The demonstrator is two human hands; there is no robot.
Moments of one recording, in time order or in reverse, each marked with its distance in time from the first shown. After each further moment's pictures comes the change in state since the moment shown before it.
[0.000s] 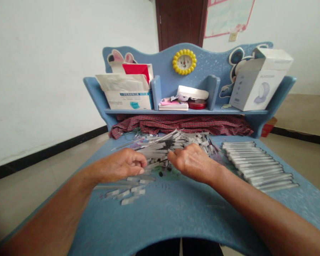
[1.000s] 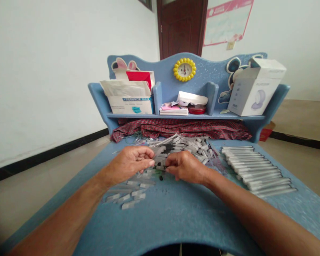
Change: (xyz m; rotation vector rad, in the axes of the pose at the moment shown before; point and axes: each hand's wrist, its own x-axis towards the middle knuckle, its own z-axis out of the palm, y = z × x) left_hand 0.012 0.011 0.017 -0.390 0.380 0.056; right_hand 0.013 -0.010 0.023 1.188 -0.133 0.386
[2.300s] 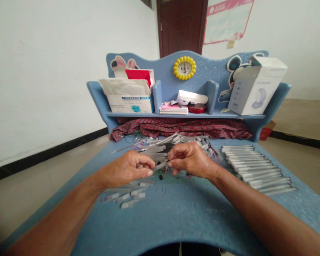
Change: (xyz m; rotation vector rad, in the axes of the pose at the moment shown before) left_hand -0.004 -0.002 -0.006 0.158 -0.292 -0.013; right_hand -0.008 -0.012 -0.016 0.546 0.129 -0.038
